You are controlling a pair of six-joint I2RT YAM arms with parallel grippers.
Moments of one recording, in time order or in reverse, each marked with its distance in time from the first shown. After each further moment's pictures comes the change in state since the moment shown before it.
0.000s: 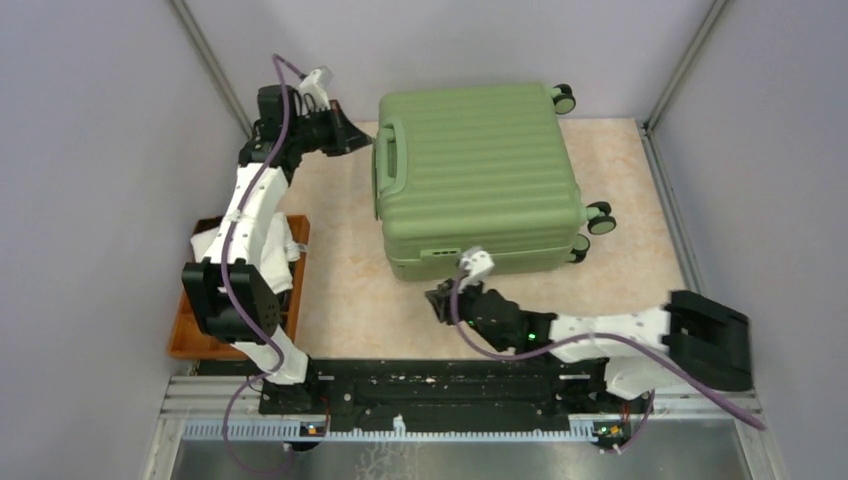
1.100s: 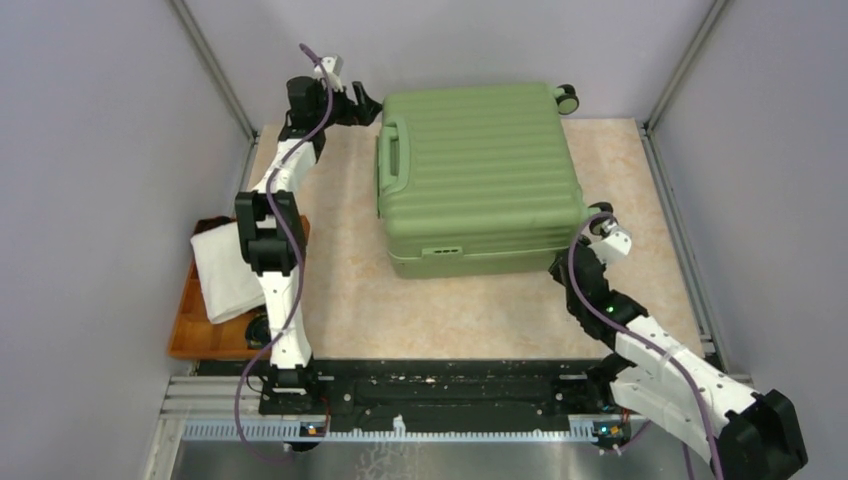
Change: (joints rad) left arm 0.053 0.613 0.395 0.468 -0.180 0.116; right arm -0.714 -0.637 -0.171 -0.777 0.207 0.411
